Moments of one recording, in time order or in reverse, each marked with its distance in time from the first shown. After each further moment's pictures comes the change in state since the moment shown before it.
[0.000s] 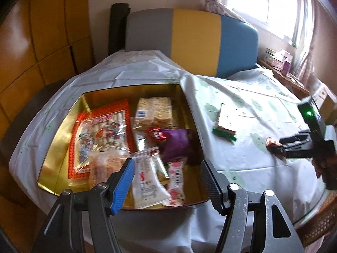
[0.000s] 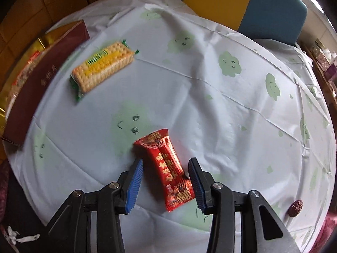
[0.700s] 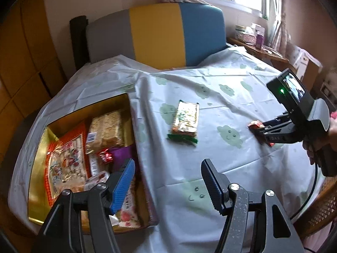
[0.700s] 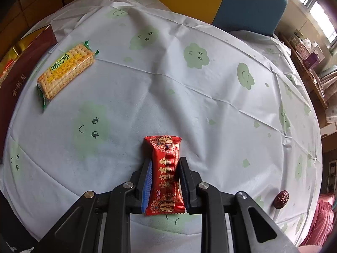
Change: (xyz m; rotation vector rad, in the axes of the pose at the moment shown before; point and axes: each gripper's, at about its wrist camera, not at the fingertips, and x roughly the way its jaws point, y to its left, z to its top) left arm 0.023 -0.085 0.023 0.222 0.039 -0.064; right arm 0.008 -0.028 0.002 0.095 0.030 -0.125
